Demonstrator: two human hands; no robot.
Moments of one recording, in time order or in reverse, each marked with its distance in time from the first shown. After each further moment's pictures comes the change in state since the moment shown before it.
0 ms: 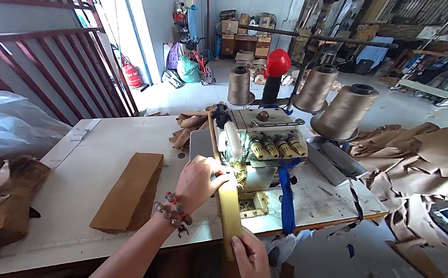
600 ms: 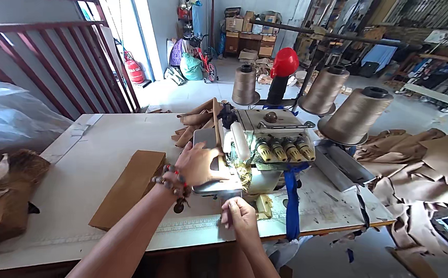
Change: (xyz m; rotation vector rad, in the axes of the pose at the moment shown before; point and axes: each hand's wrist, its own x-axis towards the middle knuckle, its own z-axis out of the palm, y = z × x) left_hand 0.044 -0.023 -0.026 0.178 -0.452 -0.131; right_hand 0.075 0.014 0.025 0.340 -0.025 0.037
